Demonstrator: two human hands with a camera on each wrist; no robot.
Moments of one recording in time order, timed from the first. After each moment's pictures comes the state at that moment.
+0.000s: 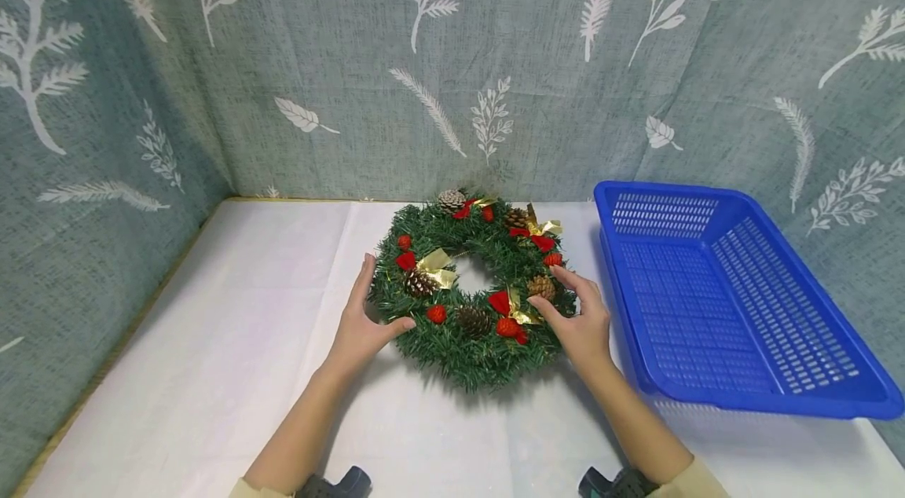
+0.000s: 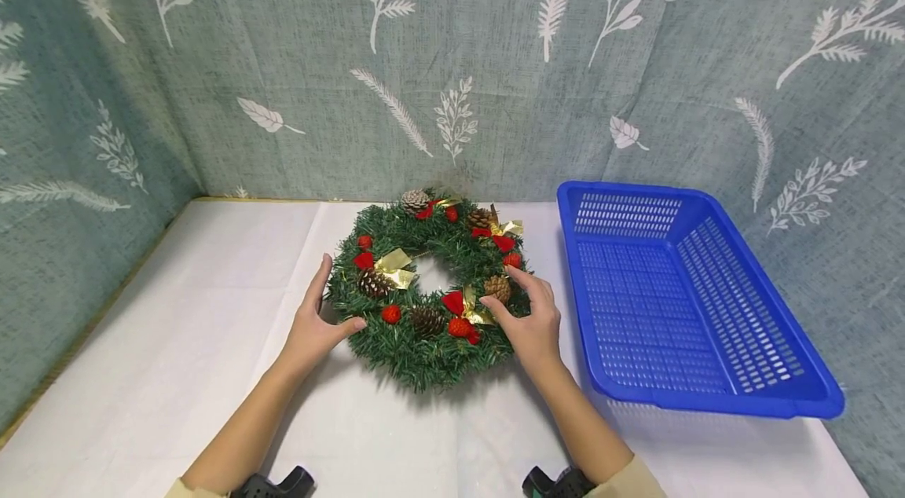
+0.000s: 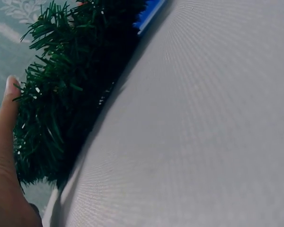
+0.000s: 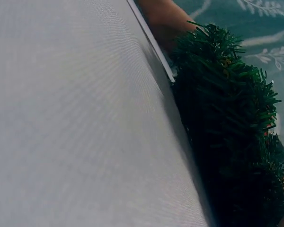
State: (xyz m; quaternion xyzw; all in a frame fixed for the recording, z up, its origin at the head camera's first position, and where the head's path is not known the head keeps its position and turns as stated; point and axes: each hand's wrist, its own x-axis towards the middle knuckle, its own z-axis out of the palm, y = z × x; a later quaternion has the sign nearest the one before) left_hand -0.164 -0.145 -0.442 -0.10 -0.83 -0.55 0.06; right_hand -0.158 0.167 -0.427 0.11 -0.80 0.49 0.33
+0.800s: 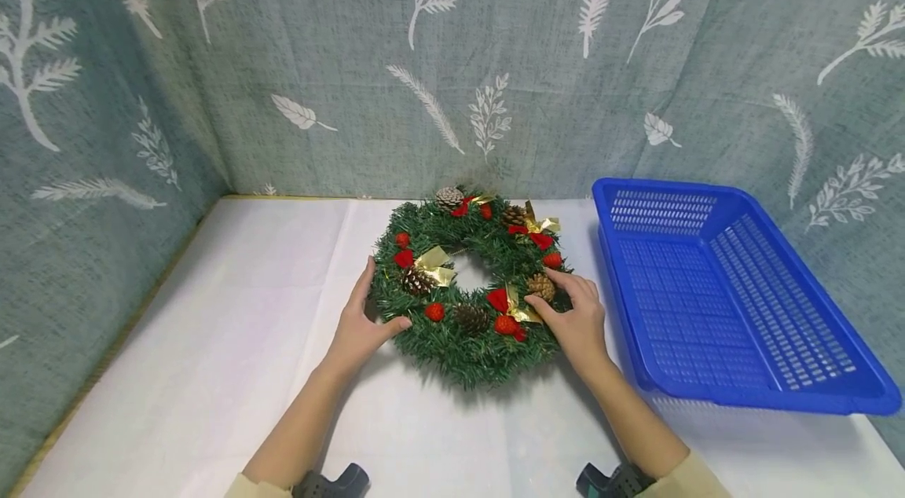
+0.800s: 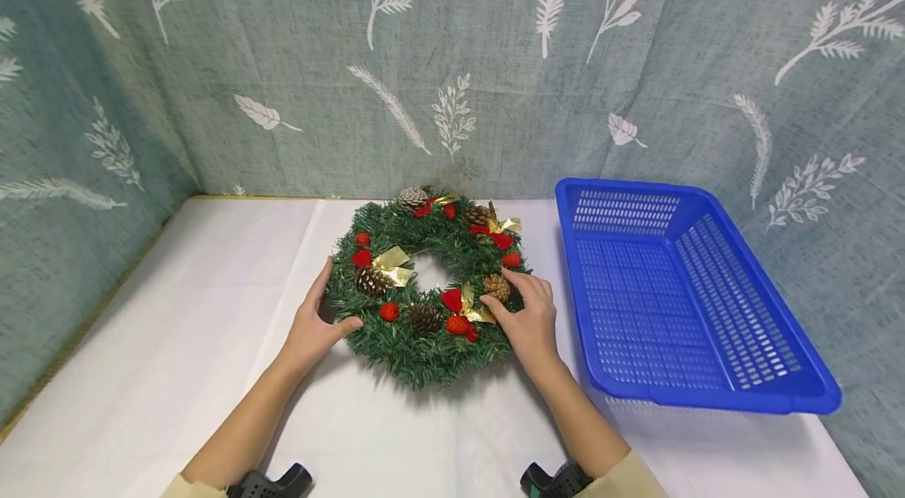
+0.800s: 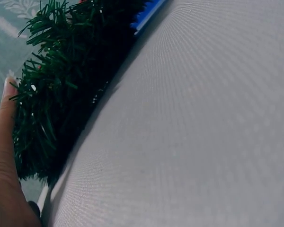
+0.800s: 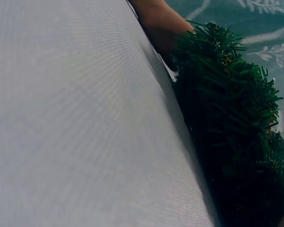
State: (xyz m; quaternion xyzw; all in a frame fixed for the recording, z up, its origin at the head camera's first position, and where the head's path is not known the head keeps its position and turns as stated) left_hand -0.165 -0.149 -0.451 -0.08 -0.83 -0.55 0.03; right_hand -0.163 0.169 -0.434 0.09 -0.85 0.42 0.31
